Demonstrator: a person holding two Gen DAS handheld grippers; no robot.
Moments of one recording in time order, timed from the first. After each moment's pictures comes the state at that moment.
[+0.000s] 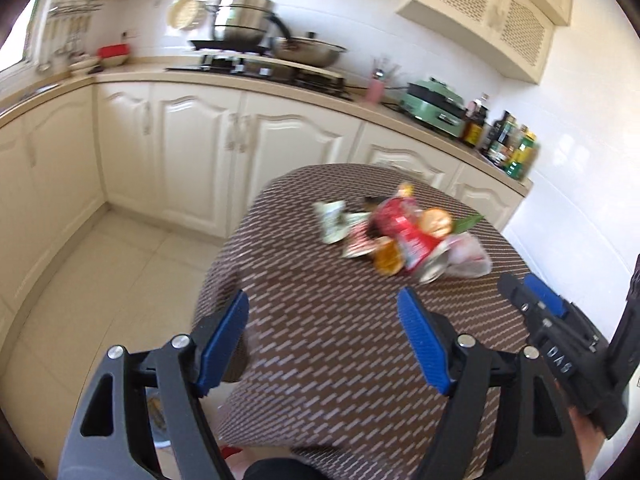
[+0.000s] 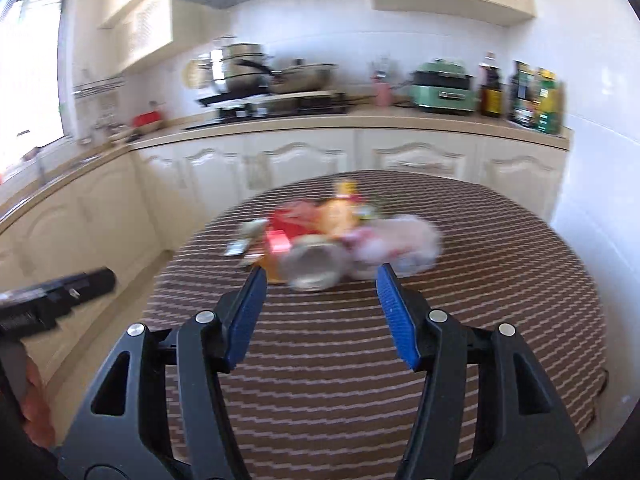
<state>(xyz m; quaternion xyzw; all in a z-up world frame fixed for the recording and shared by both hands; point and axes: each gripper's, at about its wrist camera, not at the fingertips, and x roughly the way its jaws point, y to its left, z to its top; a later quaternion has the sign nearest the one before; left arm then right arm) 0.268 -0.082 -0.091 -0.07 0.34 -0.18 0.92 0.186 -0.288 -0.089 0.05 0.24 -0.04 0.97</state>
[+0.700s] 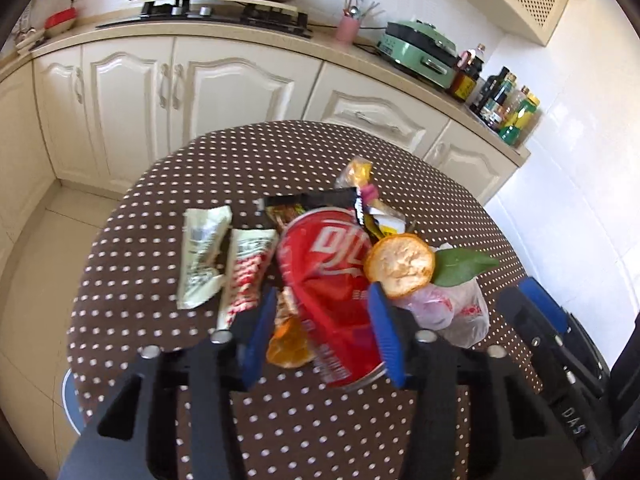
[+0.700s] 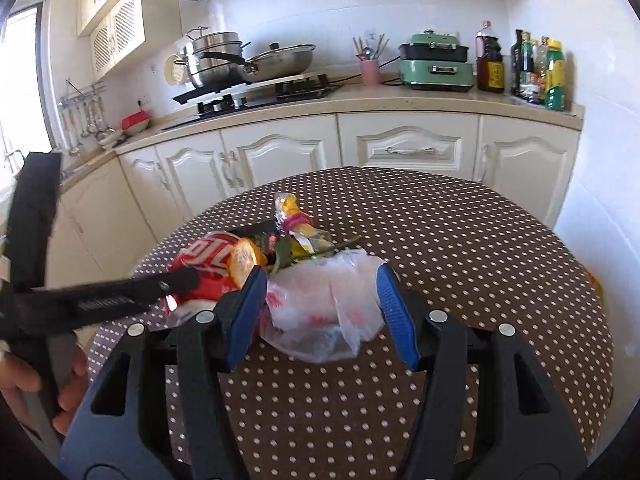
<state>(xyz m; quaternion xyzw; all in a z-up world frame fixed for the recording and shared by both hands) 0.395 -0.207 -0.123 -0.07 0.43 -0.23 0.87 0.261 -0.374 -0.094 0.09 0.27 -0.01 0.96</state>
